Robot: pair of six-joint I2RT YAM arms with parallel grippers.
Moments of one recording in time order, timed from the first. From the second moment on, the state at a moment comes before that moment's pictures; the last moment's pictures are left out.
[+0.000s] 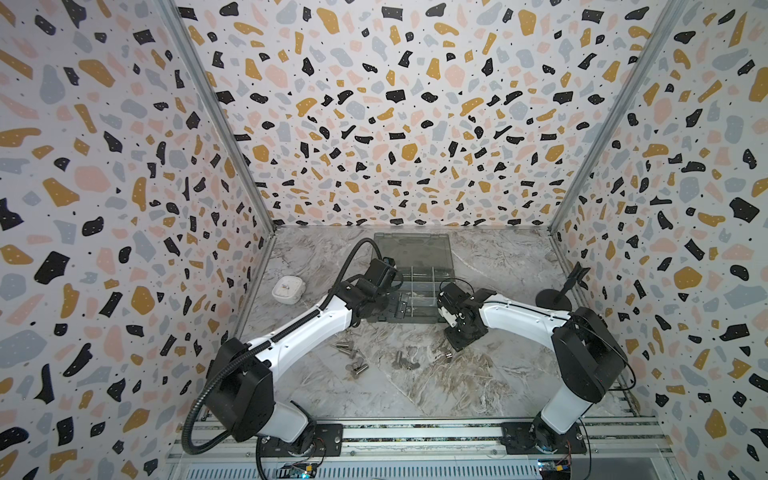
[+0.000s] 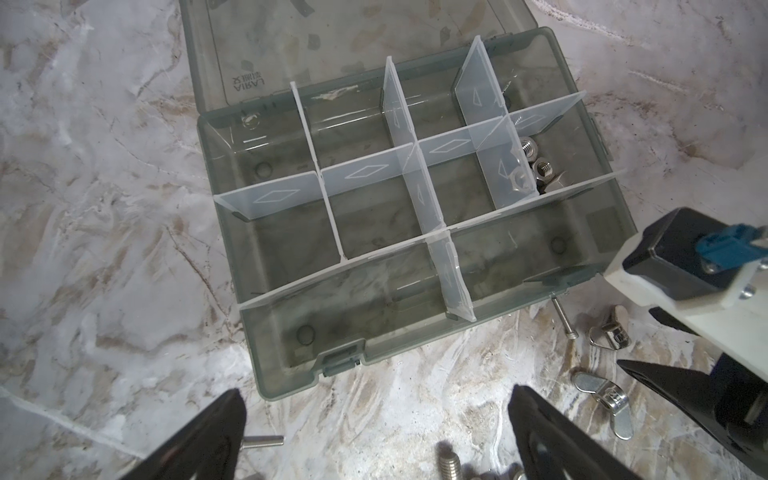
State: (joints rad) left arm -0.64 1.46 1.12 -0.61 -0.11 -0.27; right arm 0.71 1.70 1.09 -0.83 0.07 0.12
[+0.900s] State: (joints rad) left arm -0.56 1.44 1.11 -0.61 -0.08 -0.22; right arm 0.72 1.80 1.17 -0.83 0.08 0.09
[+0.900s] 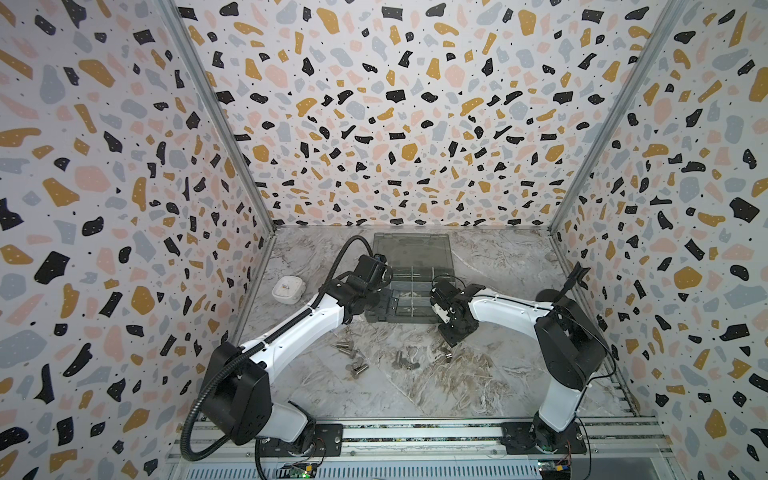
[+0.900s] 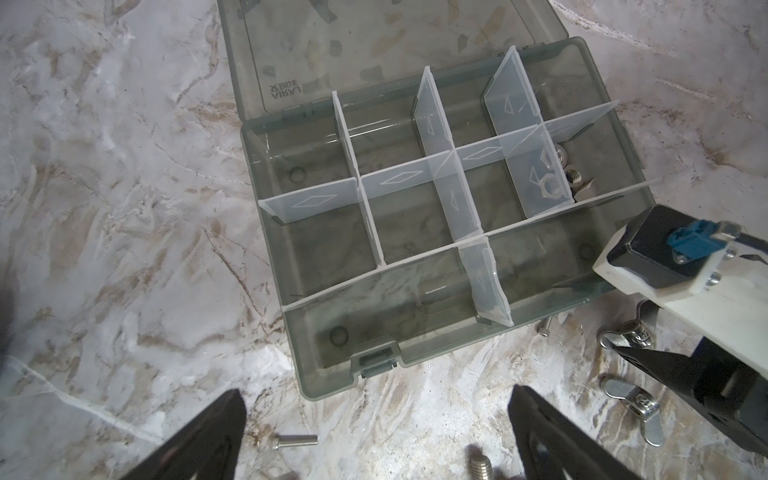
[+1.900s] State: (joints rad) left arm -0.55 1.44 1.11 -0.61 -0.06 -0.21; right arm 0.65 1.80 1.17 -0.84 -0.14 0.21
